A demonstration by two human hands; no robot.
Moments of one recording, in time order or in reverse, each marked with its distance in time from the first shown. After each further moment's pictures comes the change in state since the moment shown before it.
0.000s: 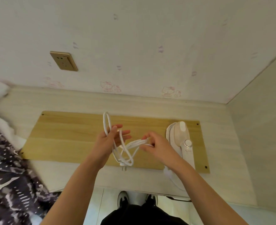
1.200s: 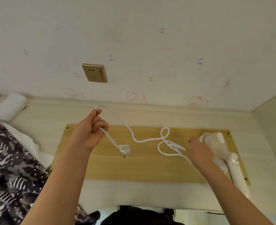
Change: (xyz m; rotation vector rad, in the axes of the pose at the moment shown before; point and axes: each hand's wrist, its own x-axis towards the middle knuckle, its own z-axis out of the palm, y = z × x) left_hand 0.074 0.108 -0.167 -0.755 0.045 -0.111; right_hand 0.067 0.004 0.033 -0.653 0.285 0.486
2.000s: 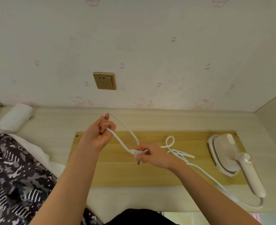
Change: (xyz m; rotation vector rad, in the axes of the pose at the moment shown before) left_hand 0.017 0.038 -0.016 -0.419 0.026 -0.269; right_hand -0.051 -0.161 0.018 0.695 -0.516 -0.548
